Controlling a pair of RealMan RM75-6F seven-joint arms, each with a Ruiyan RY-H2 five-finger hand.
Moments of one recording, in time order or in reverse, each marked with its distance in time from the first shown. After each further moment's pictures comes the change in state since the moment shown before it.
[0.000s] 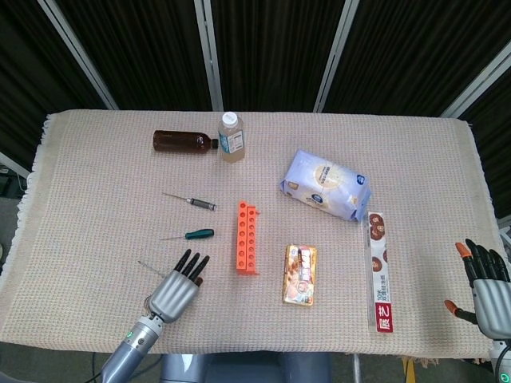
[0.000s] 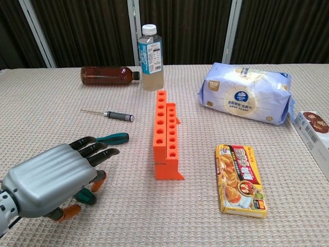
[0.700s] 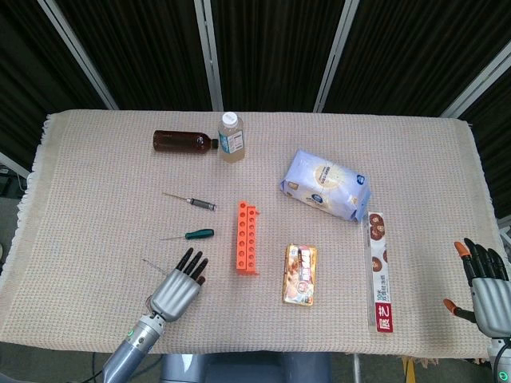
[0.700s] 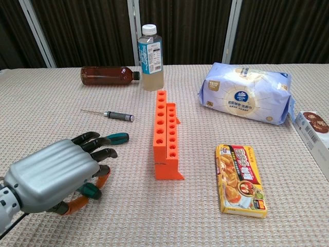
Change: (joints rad) left arm 0.014 0.001 -0.020 0.021 0.081 0.004 -0.118; right arm 0.005 0.000 0.003 -0.005 0.002 -0.010 -0.009
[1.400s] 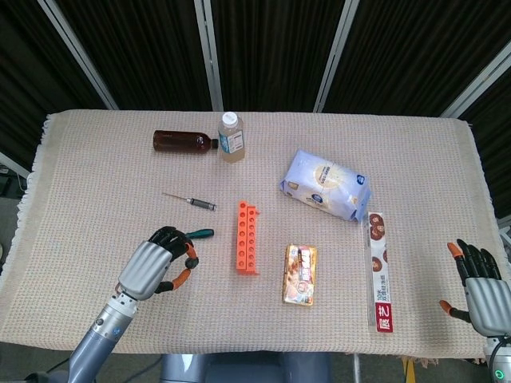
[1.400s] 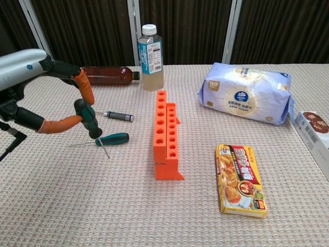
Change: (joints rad) left arm 0.011 0.277 -0.135 -0.276 0.103 0.074 -0.677; right arm 0.013 0.002 -0.009 -0.004 -0.005 -0.030 -0.010
